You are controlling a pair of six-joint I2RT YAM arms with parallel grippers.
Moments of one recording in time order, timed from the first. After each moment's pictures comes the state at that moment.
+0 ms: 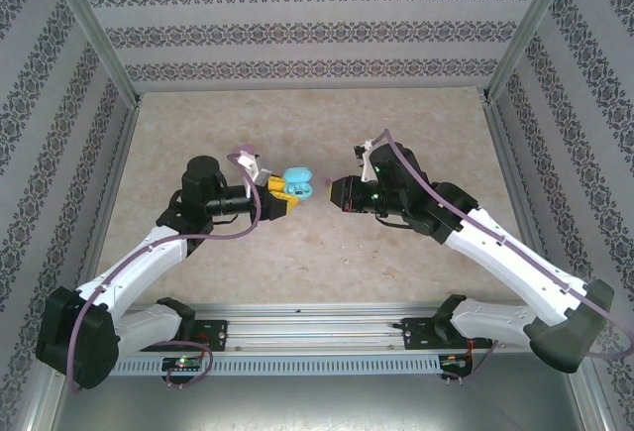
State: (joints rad) left arm -0.38 1.11 0.68 0.19 0.90 -0.07; right arm 0.75 1.15 1.15 -0.62 -0.20 0.78
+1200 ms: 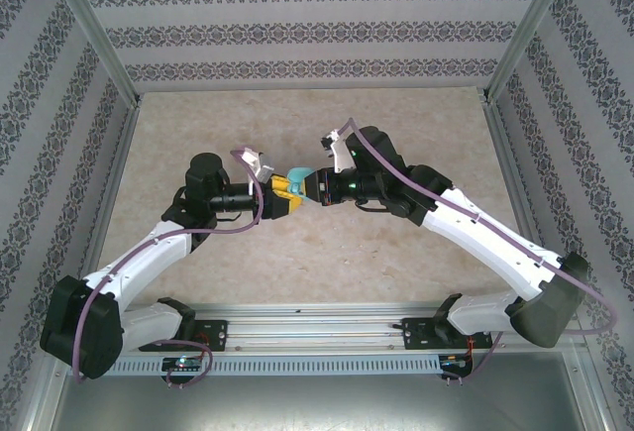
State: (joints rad) left arm -0.38 1.16 0.69 0.26 0.98 -0.14; right arm 0.78 1.31 1.28 -0.58 -0.32 0.60
